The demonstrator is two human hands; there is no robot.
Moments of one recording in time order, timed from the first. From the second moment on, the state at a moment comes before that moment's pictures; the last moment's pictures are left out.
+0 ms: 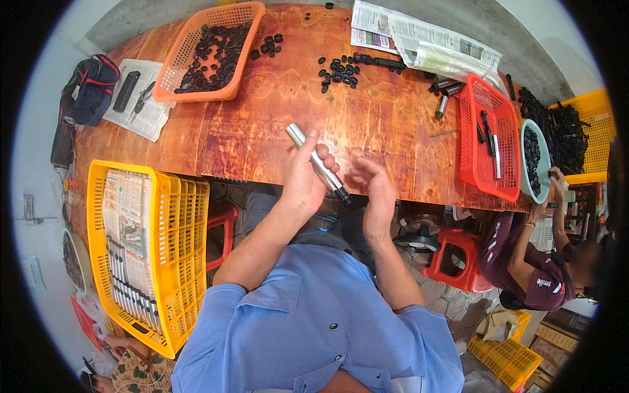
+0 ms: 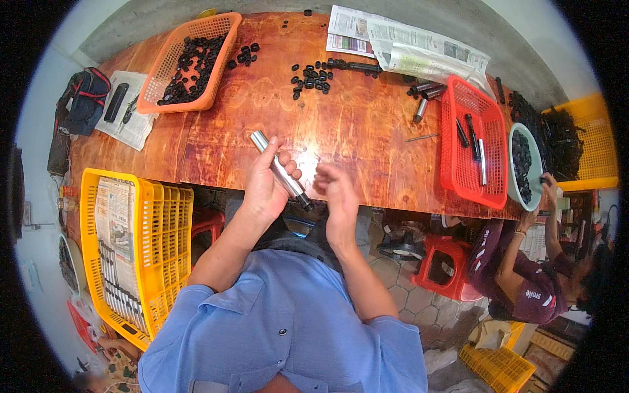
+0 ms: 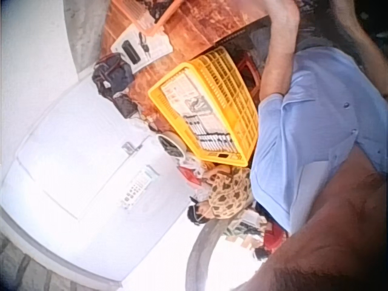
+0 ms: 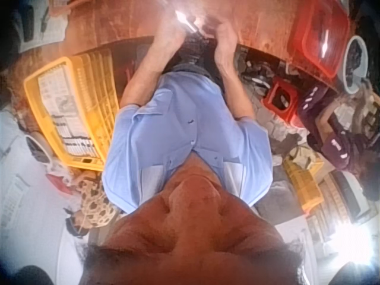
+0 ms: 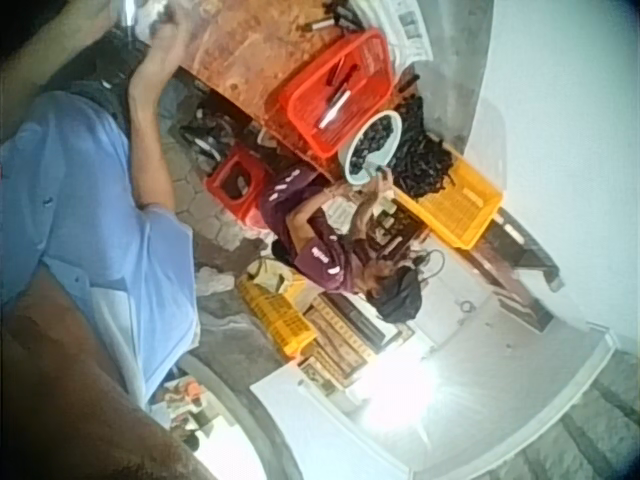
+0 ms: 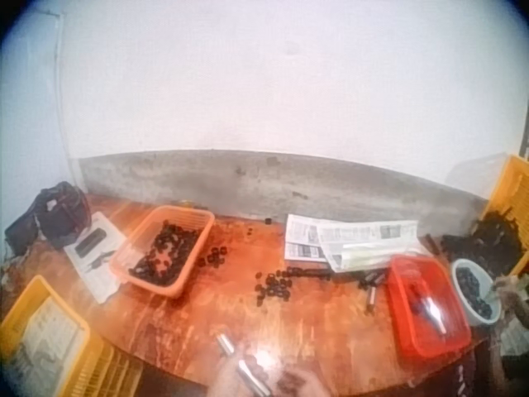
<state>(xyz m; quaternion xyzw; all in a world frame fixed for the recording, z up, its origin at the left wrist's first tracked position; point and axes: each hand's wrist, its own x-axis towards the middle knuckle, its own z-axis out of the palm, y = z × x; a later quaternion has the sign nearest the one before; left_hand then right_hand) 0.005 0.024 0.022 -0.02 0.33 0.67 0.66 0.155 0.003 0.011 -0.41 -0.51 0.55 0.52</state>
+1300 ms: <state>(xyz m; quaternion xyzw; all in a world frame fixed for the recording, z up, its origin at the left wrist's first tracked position) -0.022 0.073 0.056 0.45 0.46 0.70 0.32 0.193 0.042 -0.033 -0.50 -0.47 0.44 0.58</state>
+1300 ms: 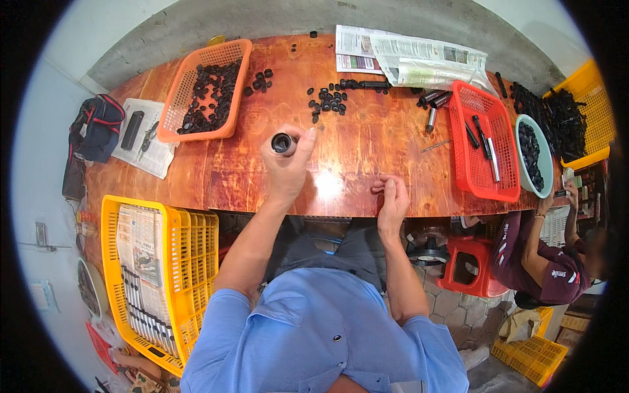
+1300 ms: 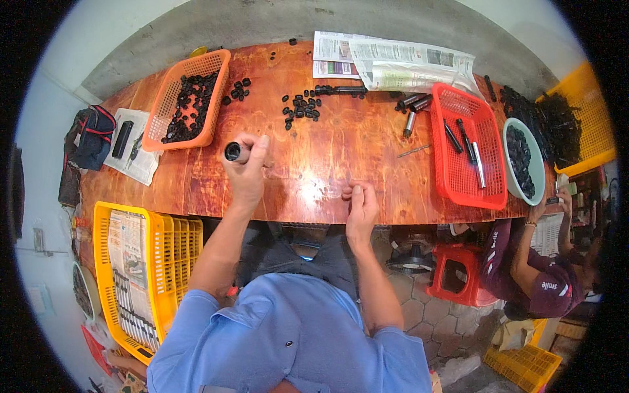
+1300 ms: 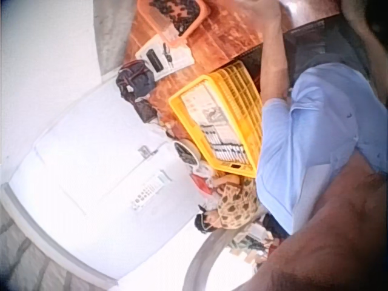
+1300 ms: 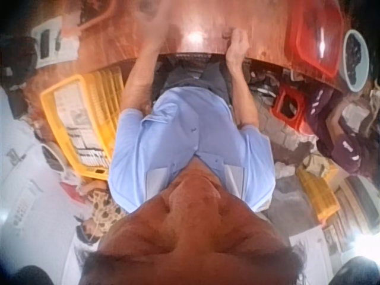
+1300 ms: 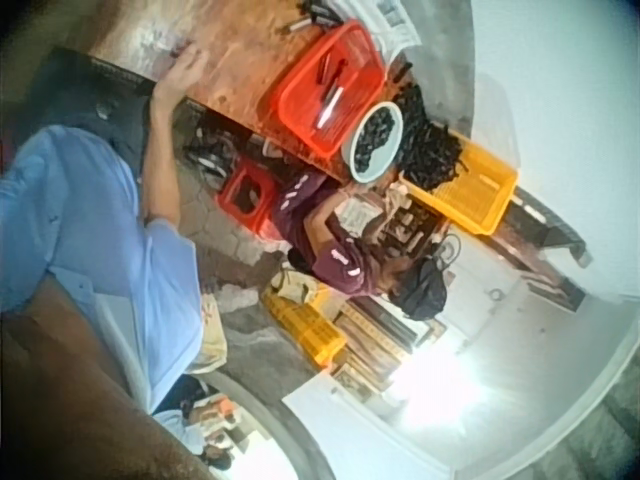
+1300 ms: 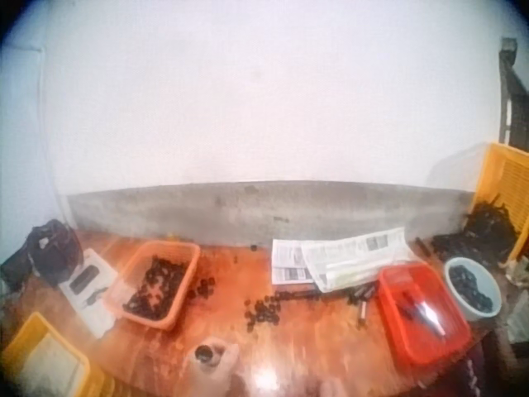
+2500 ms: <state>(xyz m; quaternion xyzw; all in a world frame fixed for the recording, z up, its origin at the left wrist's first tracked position) -0.034 0.082 -0.053 0.36 0.61 0.64 0.30 0.047 0.212 0.030 -0.36 -0.83 0.24 0.35</state>
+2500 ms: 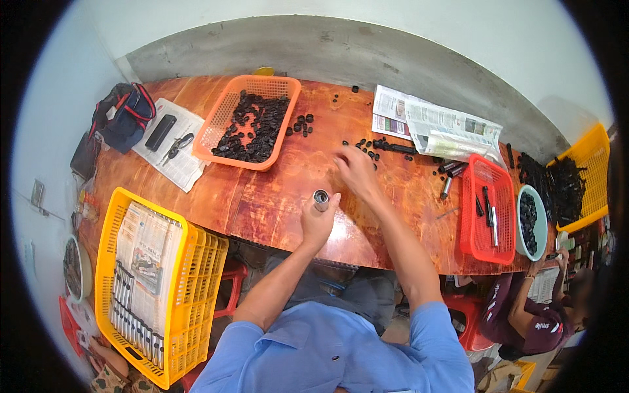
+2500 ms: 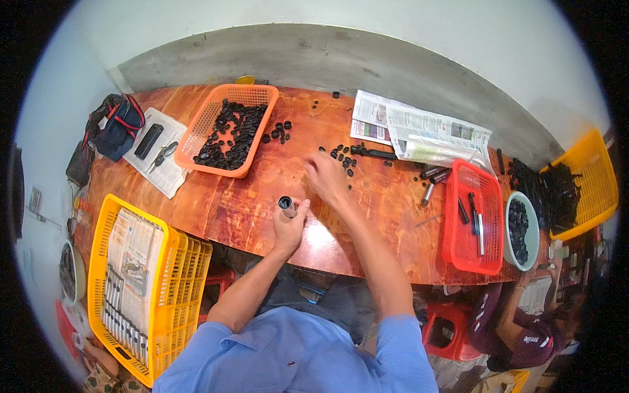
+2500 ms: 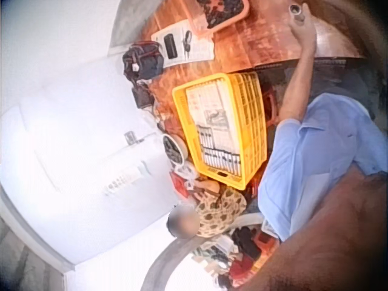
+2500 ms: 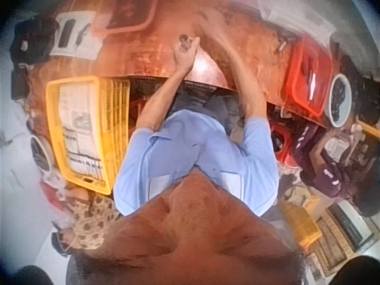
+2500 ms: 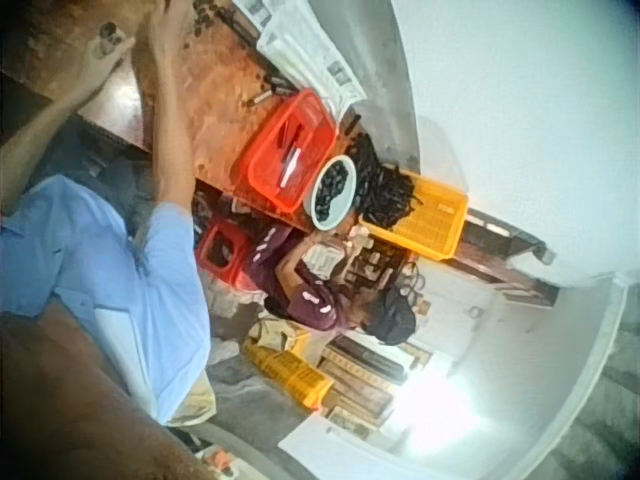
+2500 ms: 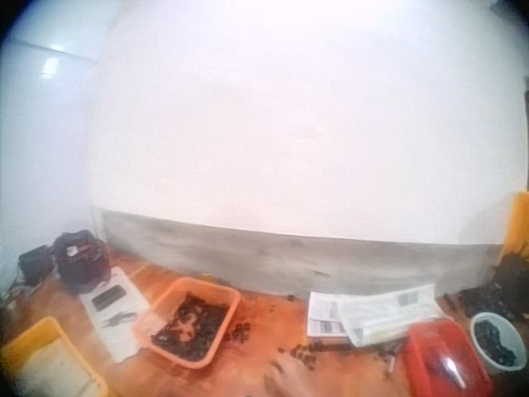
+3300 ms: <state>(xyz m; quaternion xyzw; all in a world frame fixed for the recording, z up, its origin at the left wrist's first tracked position) -0.041 0.084 -0.040 0.32 0.43 0.70 0.47 -0.013 0.253 0.014 -0.29 -0.86 0.24 0.34</state>
